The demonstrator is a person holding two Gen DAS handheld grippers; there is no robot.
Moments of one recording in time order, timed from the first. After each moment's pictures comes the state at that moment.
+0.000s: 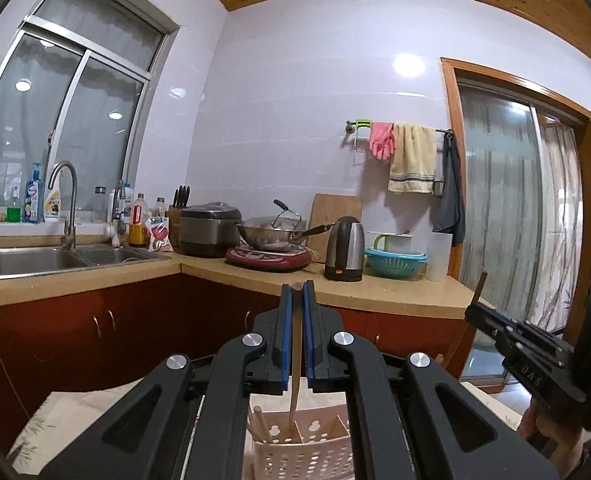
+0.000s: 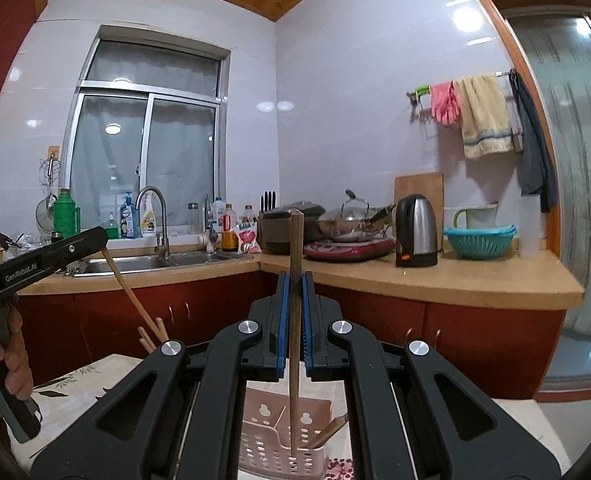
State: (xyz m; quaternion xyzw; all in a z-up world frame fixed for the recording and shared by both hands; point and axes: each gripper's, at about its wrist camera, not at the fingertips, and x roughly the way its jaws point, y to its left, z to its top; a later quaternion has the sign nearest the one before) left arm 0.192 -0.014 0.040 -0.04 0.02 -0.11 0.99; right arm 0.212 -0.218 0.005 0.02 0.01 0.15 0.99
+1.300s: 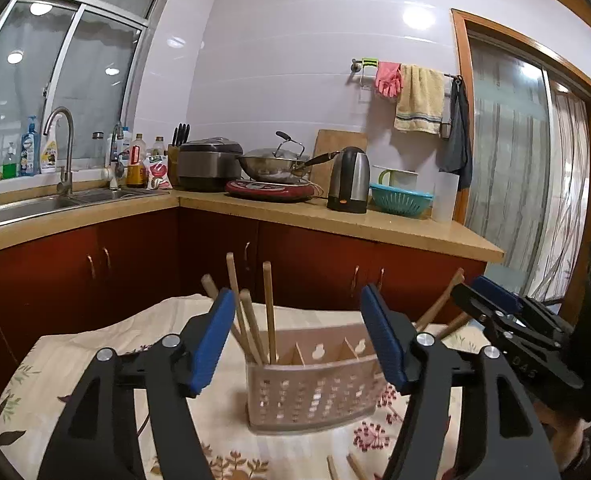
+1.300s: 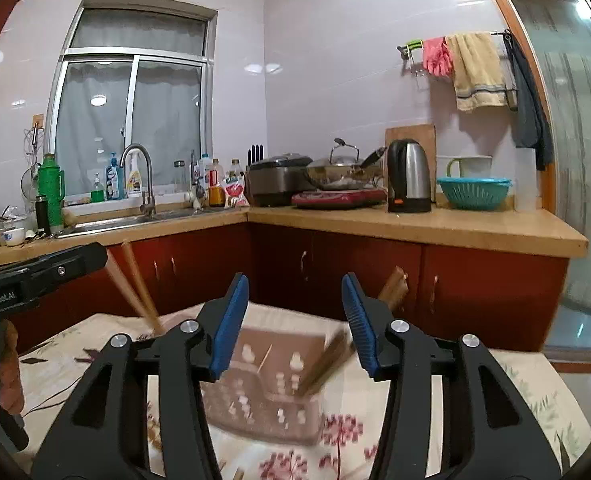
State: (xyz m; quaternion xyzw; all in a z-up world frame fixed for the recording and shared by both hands) left arm 0.196 -0.024 -0.016 -0.03 0.13 -0.11 0.99; right arm 0.205 -0.211 -0.056 0.02 0.08 0.13 0.99
